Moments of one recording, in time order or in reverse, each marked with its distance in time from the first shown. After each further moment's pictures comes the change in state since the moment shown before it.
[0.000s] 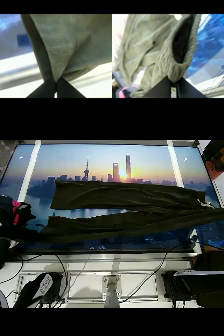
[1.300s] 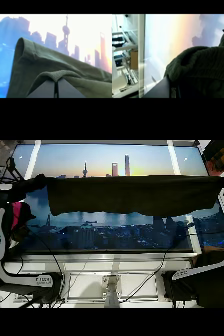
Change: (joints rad) left arm -0.179 -0.669 0.489 -0.822 0.728 -0.060; right arm 0.374 -0.136 0.010 0.085 -0.909 0.437
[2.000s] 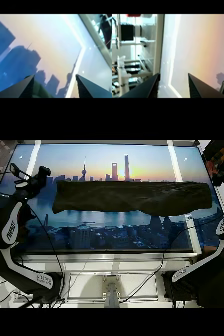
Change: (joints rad) left arm -0.090 -0.198 0.142 -0.395 0.389 0.009; right arm 0.140 -0.203 0.201 -0.072 -0.333 0.128
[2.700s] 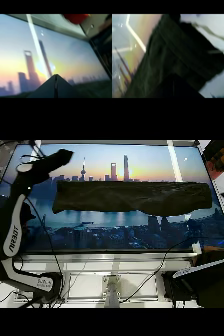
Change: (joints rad) left arm -0.237 0.135 0.137 0.105 -0.422 0.180; right arm -0.356 0.008 0.019 0.043 0.833 -0.526
